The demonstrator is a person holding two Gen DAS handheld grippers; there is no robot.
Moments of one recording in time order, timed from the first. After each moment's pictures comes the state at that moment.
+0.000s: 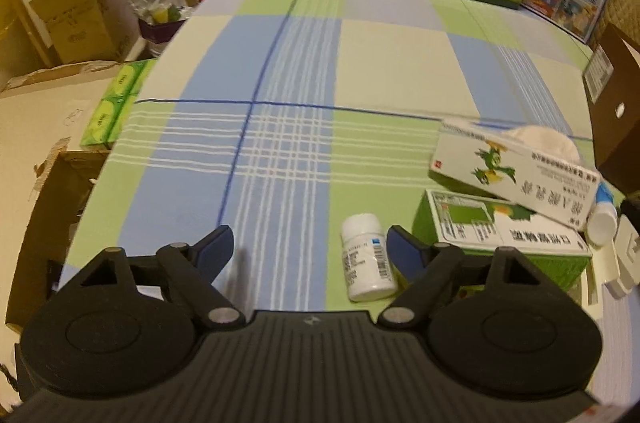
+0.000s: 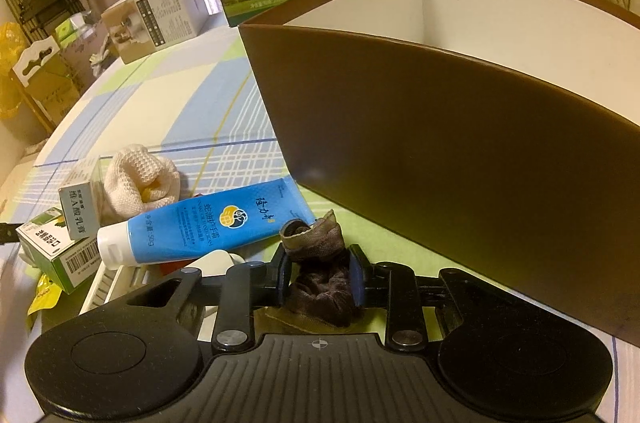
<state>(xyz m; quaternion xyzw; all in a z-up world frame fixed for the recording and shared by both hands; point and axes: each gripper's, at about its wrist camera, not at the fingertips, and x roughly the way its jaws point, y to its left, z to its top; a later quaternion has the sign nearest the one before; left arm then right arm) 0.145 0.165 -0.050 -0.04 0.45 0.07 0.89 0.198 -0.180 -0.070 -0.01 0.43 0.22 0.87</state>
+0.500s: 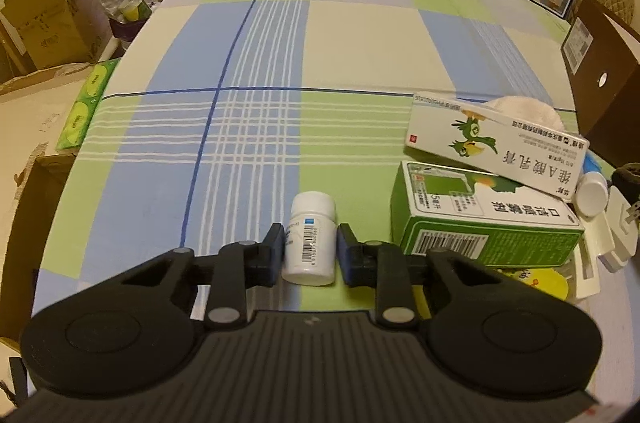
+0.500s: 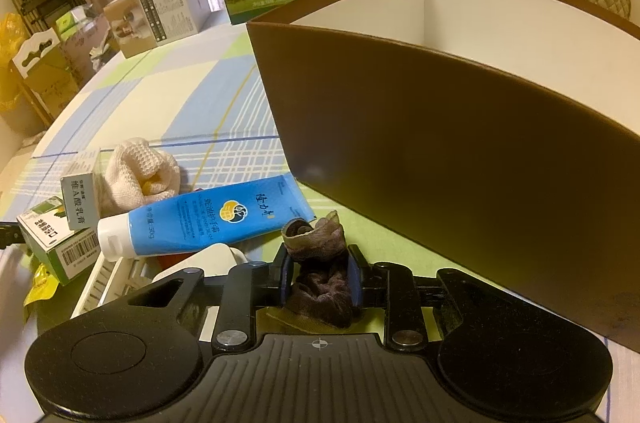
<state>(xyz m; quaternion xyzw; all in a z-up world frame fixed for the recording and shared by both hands) 0.145 0.156 -0.059 -0.03 0.47 0.04 0.88 0.198 -0.180 -0.068 -0.02 0.43 0.22 0.88</state>
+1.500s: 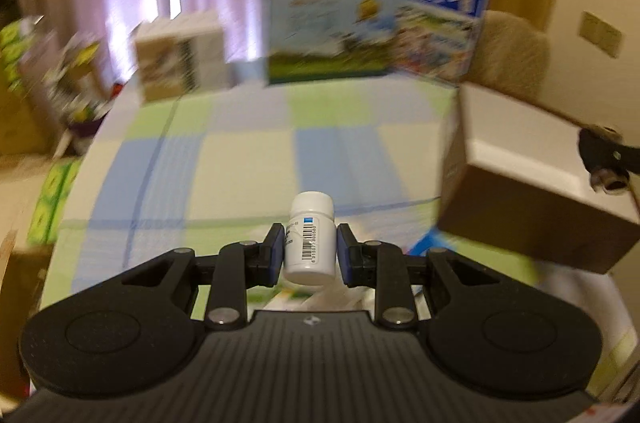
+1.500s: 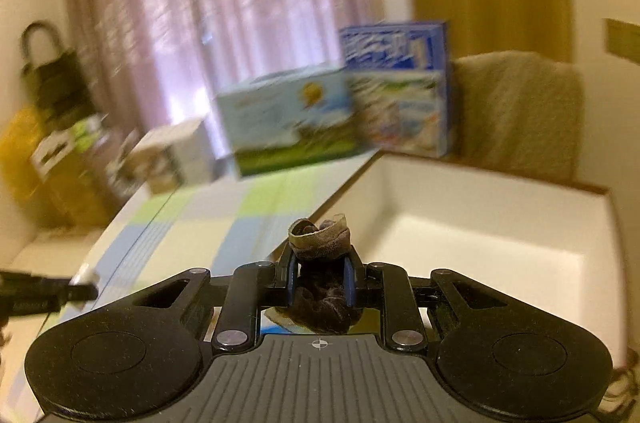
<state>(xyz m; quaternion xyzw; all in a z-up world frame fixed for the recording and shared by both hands) 0.138 0.046 0.072 -0.01 0.36 -0.06 0.93 0.157 -0.231 0.089 0.04 0.28 0.20 0.94</state>
